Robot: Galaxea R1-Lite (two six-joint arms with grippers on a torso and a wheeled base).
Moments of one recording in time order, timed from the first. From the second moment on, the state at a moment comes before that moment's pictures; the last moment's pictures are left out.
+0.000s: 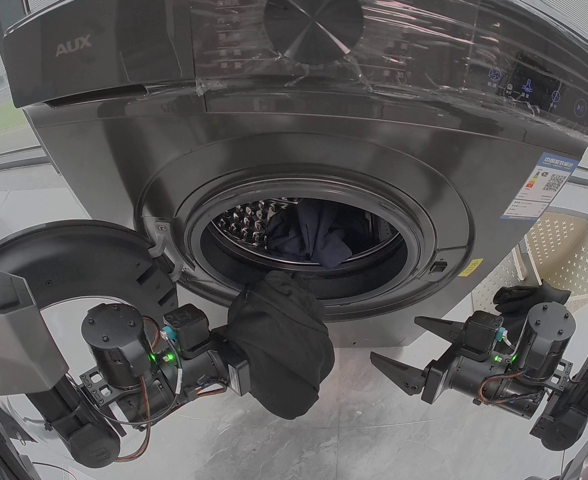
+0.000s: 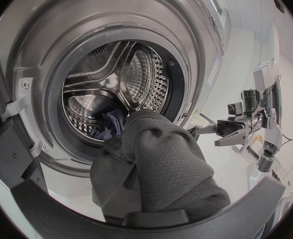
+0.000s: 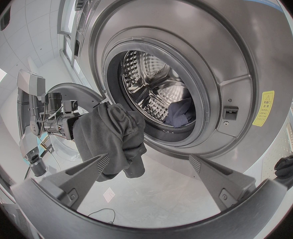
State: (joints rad) left arm -0.63 1.93 -0.29 -1.55 -0.10 -0.03; right arm 0.64 1.85 -0.16 -1.54 0.08 0.11
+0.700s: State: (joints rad) left arm -0.68 2.13 -0.62 -1.55 -0.06 -0.04; right arm 0.72 1.83 -0.13 -1.55 0.08 0.11
